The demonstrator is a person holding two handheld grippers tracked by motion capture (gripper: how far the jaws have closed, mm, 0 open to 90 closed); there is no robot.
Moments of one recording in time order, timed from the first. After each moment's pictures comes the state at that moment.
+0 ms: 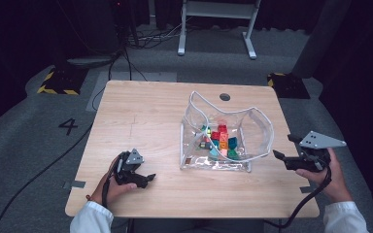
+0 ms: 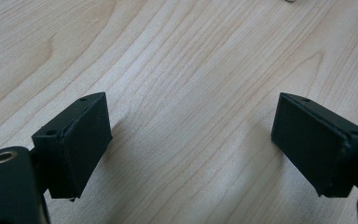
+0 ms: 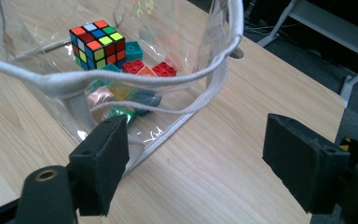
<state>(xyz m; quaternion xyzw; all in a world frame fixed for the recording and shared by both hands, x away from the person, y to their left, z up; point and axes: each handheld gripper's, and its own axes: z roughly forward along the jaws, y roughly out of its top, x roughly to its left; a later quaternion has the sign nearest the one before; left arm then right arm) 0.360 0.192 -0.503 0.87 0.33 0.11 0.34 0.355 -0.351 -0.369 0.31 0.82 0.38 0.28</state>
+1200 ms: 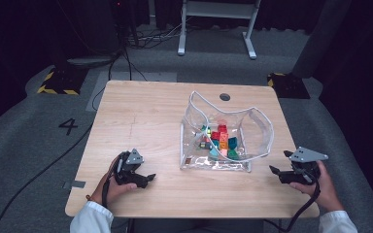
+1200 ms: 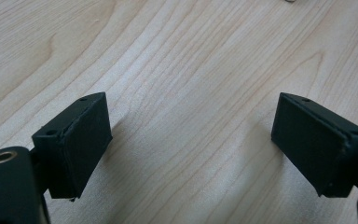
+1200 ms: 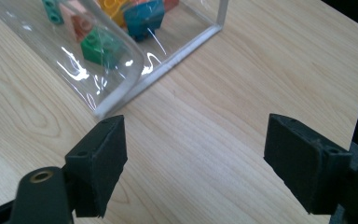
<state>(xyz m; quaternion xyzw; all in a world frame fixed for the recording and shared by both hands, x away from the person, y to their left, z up) 0.360 0.192 -0.503 0.87 0.33 0.11 0.34 0.349 -0.359 -0.435 0.34 0.85 0.32 0.26</state>
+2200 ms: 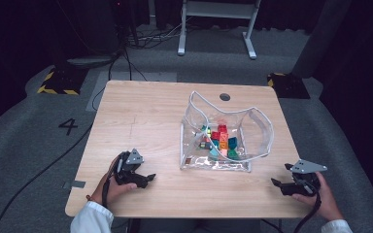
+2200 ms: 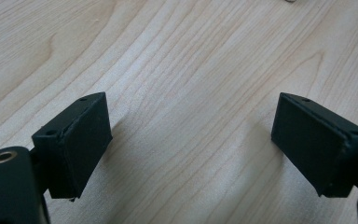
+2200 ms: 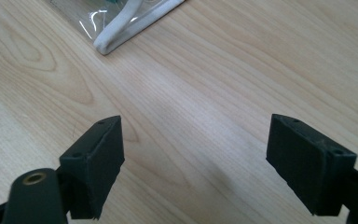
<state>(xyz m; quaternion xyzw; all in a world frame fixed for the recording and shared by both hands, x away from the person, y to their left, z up) 0.360 0.192 -0.503 0.87 0.33 0.11 0.34 0.334 -0.379 -0.478 0.36 0.85 0.31 0.22</state>
